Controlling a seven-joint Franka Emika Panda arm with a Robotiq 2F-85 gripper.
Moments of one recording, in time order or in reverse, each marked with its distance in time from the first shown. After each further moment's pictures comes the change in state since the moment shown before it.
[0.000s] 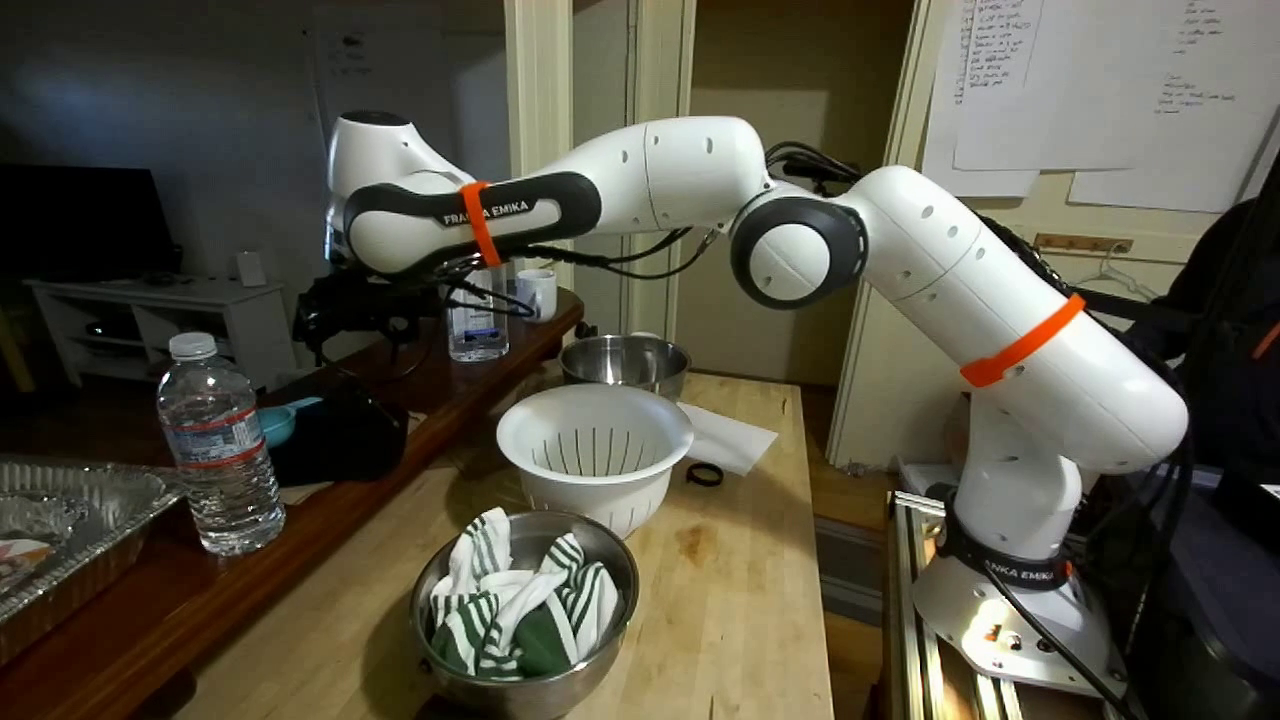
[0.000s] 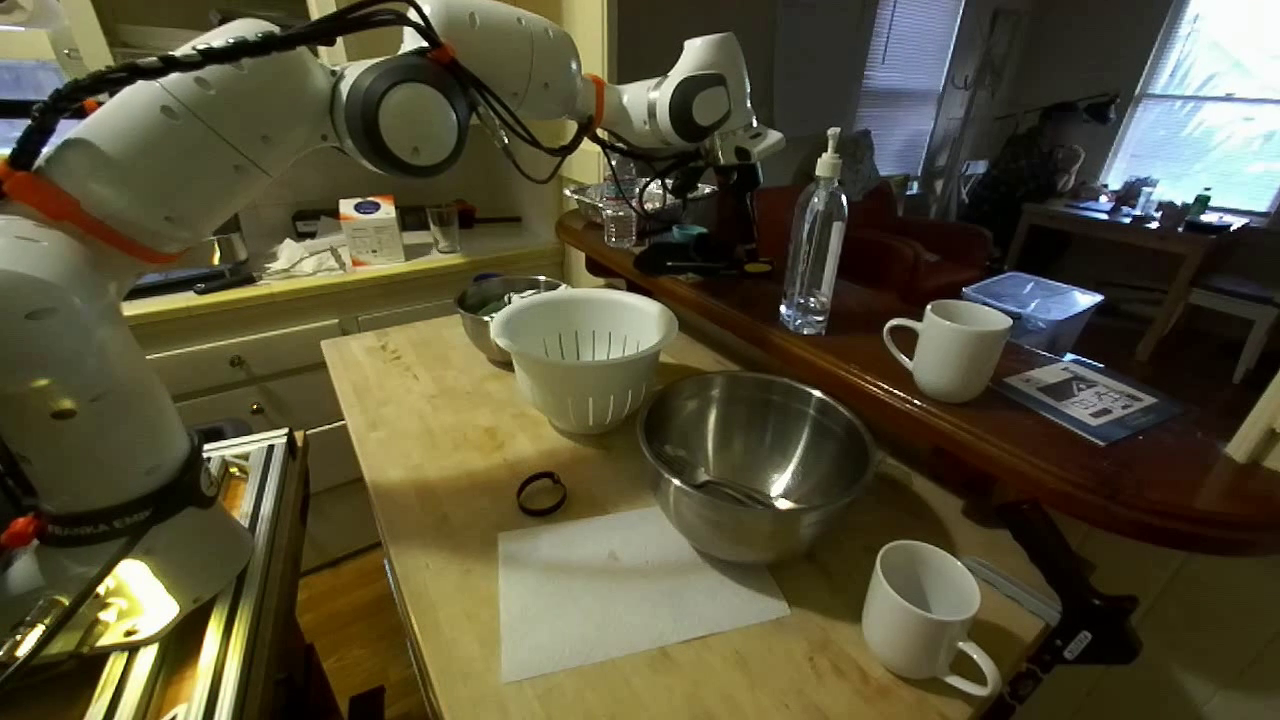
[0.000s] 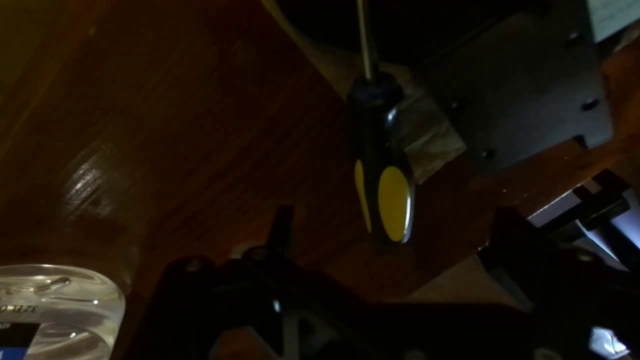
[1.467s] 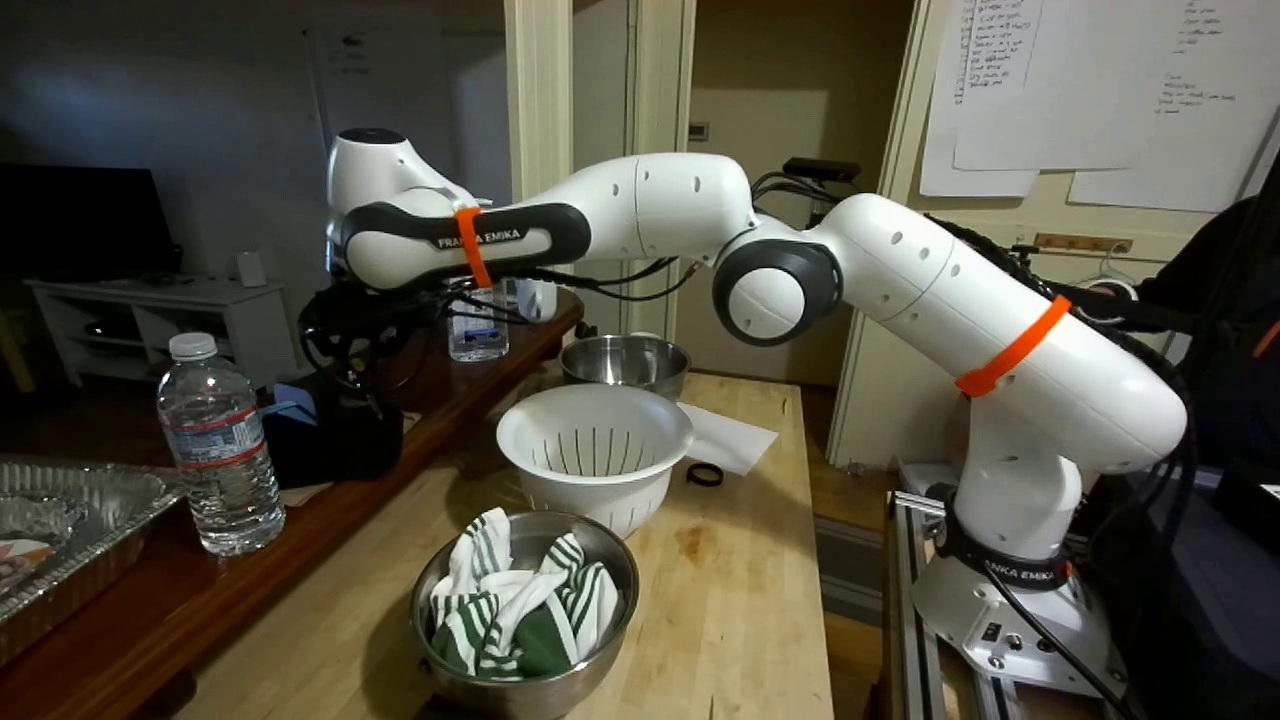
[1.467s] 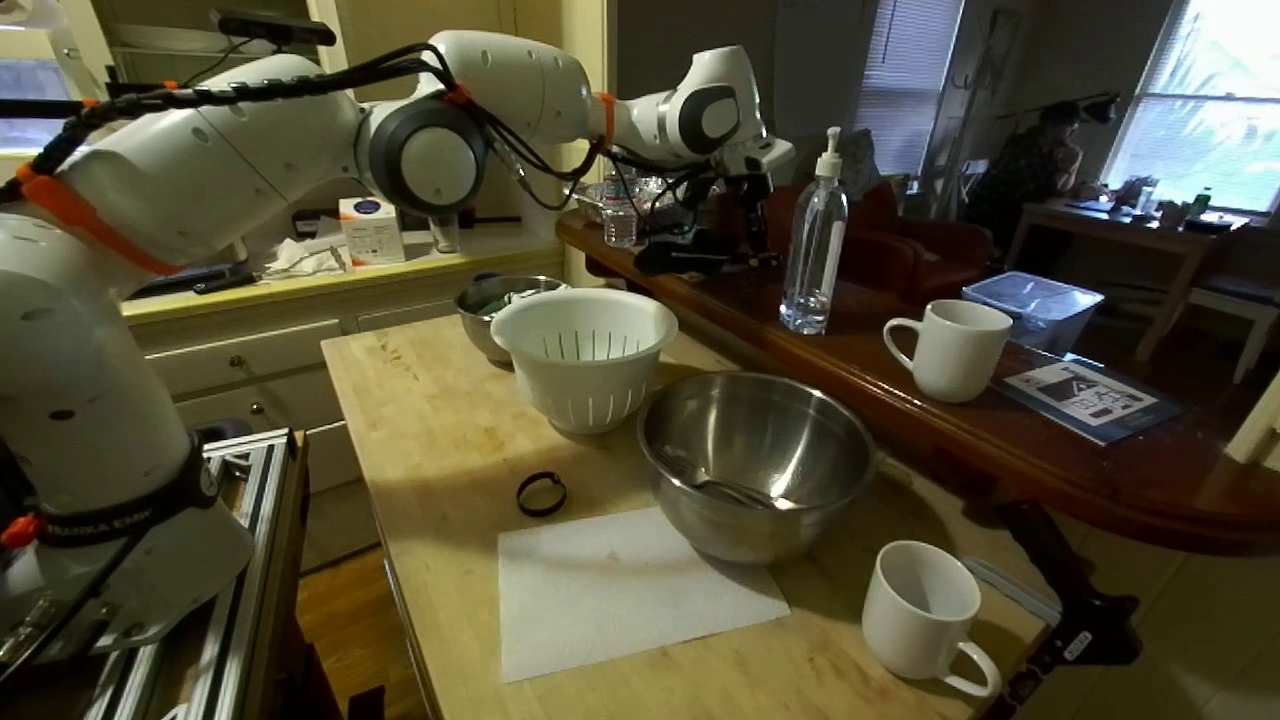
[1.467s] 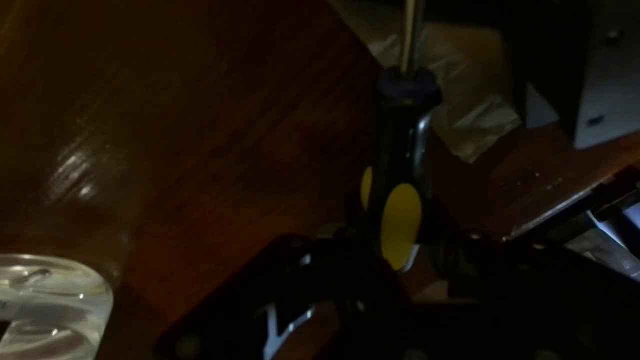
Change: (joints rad) arm -0.014 0.118 -0.010 0.174 -0.012 -0.042 -0.008
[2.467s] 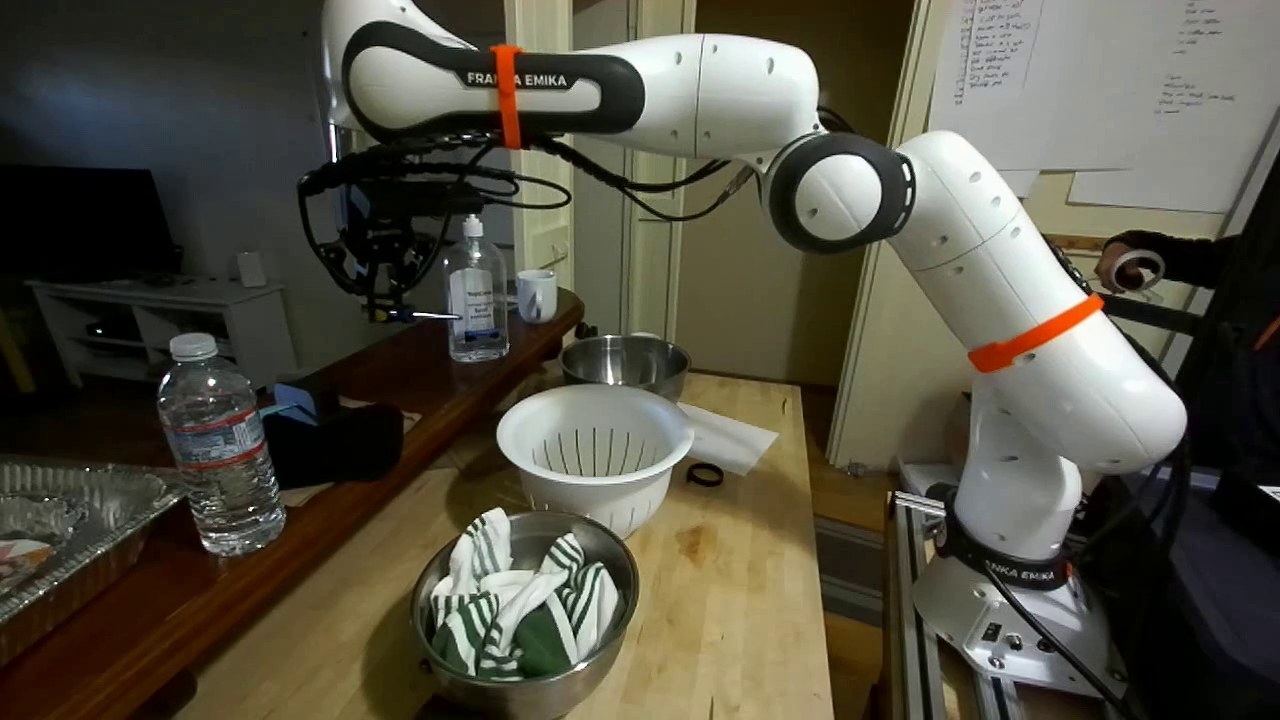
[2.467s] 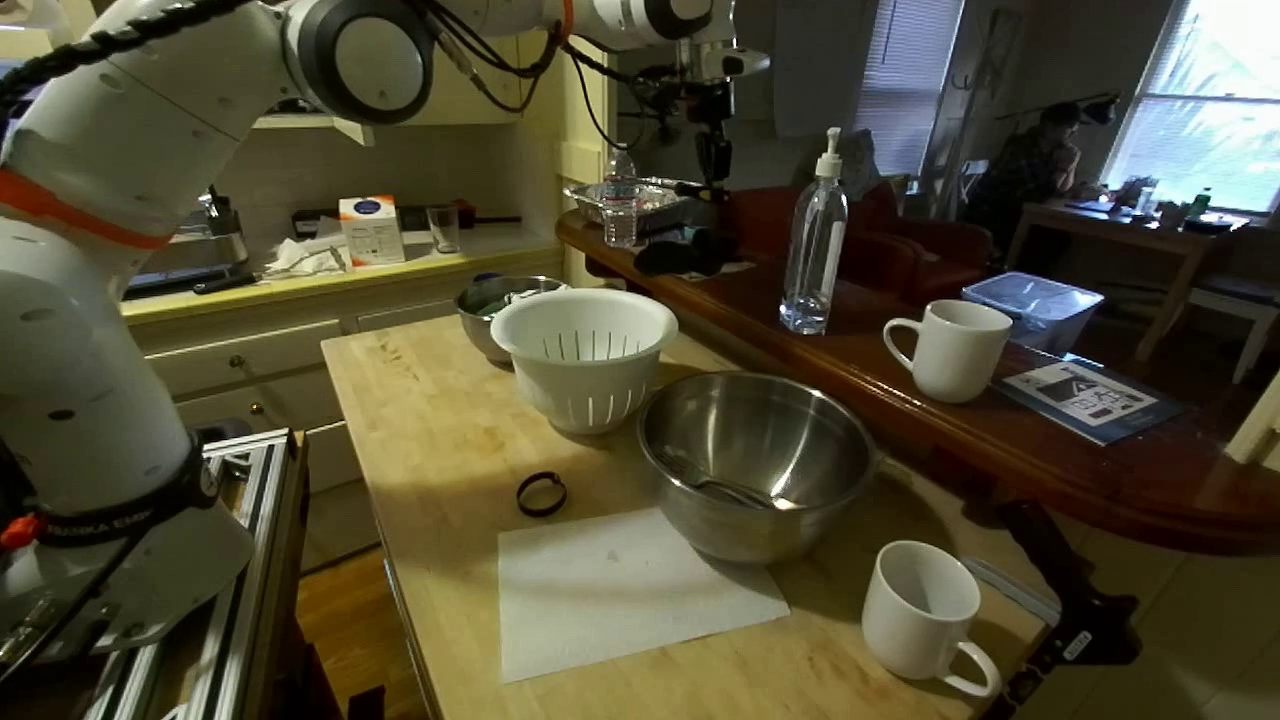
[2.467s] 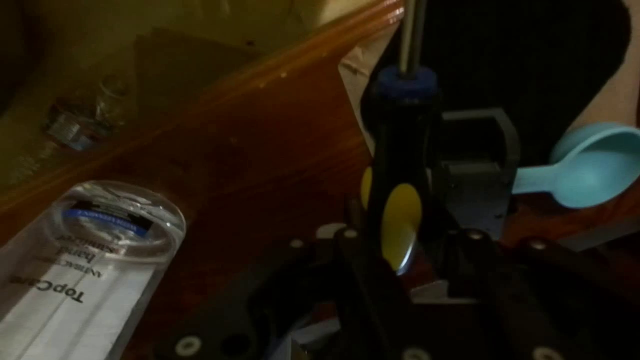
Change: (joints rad) arm -0.002 -0.306 0.100 -0.174 0.015 -0.326 -0.336
